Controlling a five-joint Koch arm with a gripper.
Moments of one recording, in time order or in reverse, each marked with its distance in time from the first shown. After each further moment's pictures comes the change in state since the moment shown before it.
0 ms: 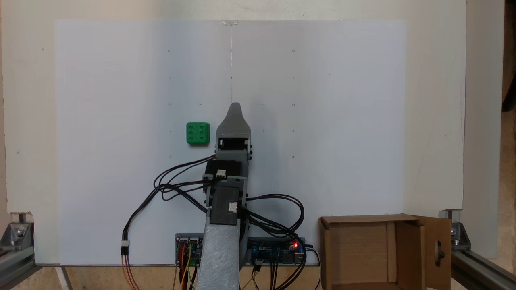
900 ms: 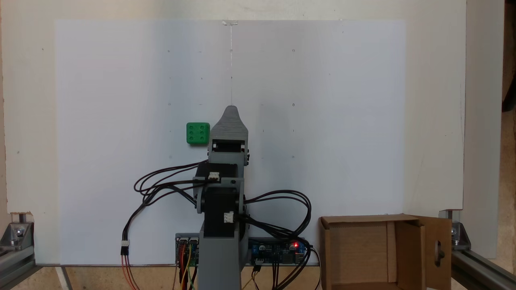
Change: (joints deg) arm -2.5 -3.4 -30.4 36.1 6.1
